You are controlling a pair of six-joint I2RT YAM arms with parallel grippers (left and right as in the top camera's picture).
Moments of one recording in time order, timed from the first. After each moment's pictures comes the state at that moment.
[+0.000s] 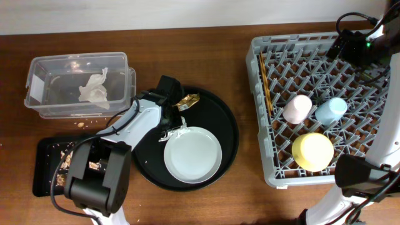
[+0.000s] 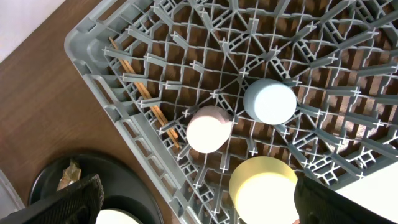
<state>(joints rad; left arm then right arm) -0.36 1.92 1.24 -0.73 -0.04 -0.61 -0.25 1.91 2.42 -1.69 -0.07 0.38</state>
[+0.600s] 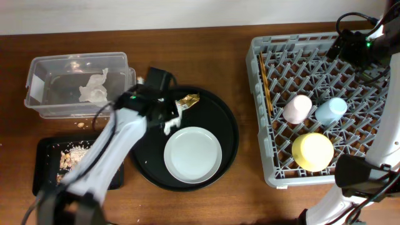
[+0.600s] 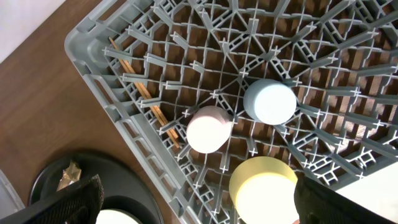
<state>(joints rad) -0.36 1.60 1.26 -0.79 -0.05 -0.60 -0.25 1.91 2.42 -1.69 -0.07 0.38</state>
